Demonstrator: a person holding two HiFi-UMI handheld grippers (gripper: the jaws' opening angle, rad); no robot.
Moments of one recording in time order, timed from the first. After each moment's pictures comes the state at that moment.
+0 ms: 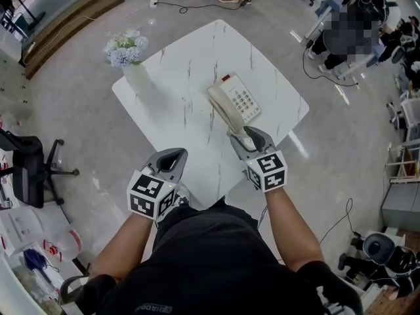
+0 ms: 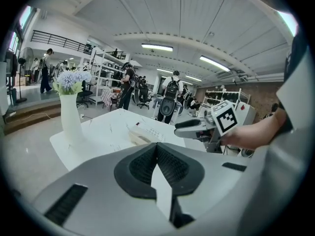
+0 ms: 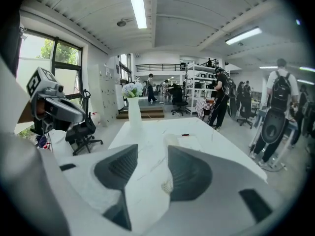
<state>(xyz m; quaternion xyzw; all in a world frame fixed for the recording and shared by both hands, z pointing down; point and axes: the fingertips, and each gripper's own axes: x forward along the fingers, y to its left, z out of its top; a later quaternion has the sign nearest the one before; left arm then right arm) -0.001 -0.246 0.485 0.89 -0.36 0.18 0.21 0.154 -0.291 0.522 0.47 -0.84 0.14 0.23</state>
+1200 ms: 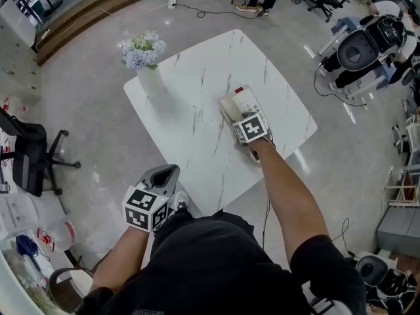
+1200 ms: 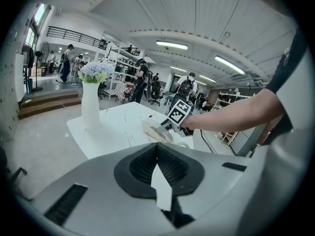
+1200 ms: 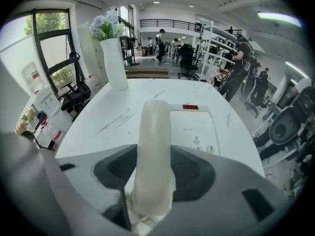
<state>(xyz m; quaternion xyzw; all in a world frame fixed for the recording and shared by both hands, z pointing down) -0.047 -0.235 0.505 0.85 -0.42 0.19 0.26 0.155 -0.426 0.656 0.40 -0.77 0.21 0.45</state>
